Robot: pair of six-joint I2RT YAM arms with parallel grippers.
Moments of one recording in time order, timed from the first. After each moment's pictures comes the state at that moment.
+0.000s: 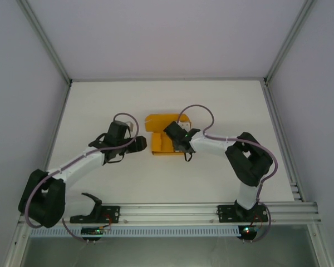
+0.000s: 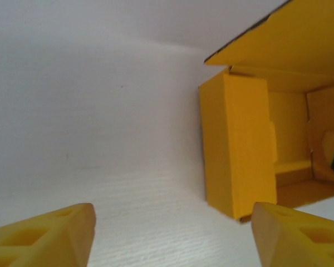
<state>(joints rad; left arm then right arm) -0.49 1.27 0.68 -0.25 0.13 -0.59 0.80 1.80 1.10 -0.47 0.39 0.67</state>
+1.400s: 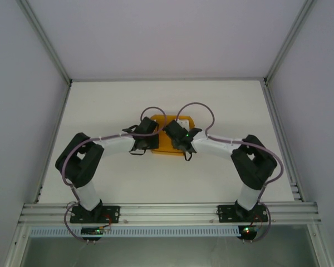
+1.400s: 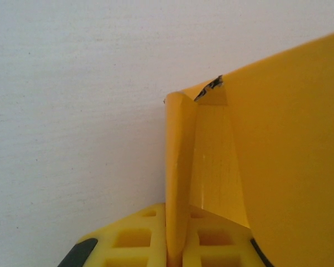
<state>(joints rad) -0.68 1.75 0.97 -0.24 -0.06 -0.59 0.82 1.71 1.11 -0.48 0.41 0.63</state>
